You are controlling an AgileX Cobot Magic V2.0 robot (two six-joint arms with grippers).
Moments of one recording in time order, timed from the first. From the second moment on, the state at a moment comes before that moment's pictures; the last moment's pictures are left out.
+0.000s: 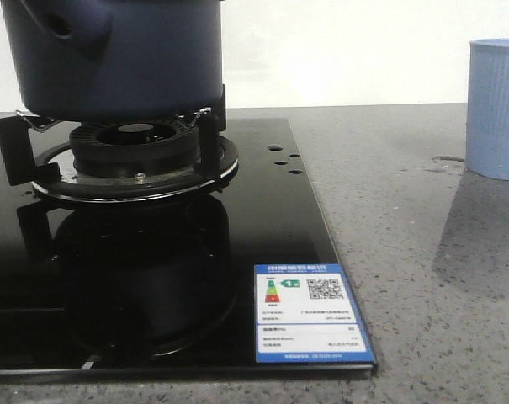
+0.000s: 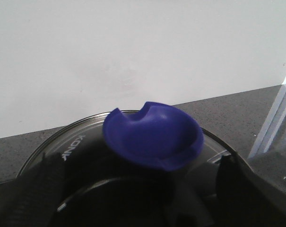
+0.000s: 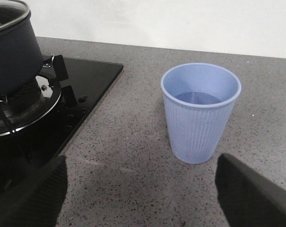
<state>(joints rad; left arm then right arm) -0.52 1.17 -0.84 -0.52 -0.08 0.40 0.25 0.42 -0.49 0.10 0.42 -0.06</state>
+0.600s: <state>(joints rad) -0.52 1.33 -0.94 -0.51 -0.12 0.40 0.25 0.42 -0.49 0.10 0.42 -0.06</state>
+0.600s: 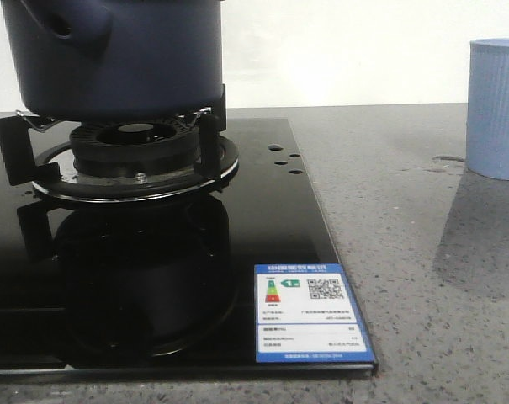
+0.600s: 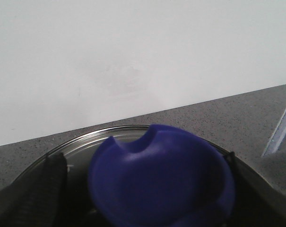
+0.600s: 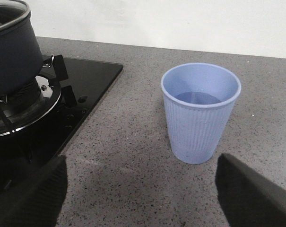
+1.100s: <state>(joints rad) -0.53 1.33 -0.94 -0.51 -0.12 0.40 0.25 0.42 -0.49 0.10 0.41 -0.06</state>
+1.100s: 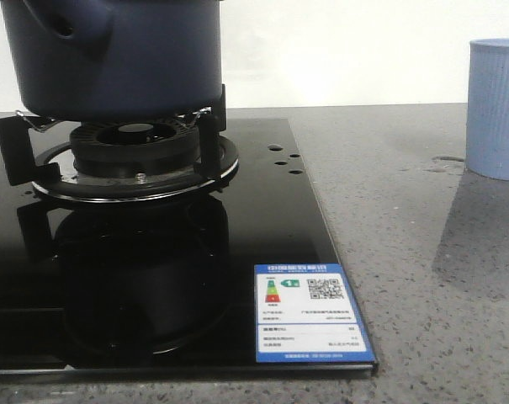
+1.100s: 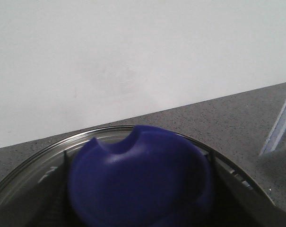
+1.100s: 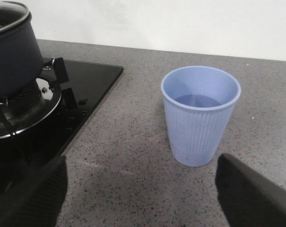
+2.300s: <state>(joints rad) -0.30 0.96 -0.94 -0.45 -0.01 0.40 0.15 0.83 -0.30 0.07 -0.19 -0.06</state>
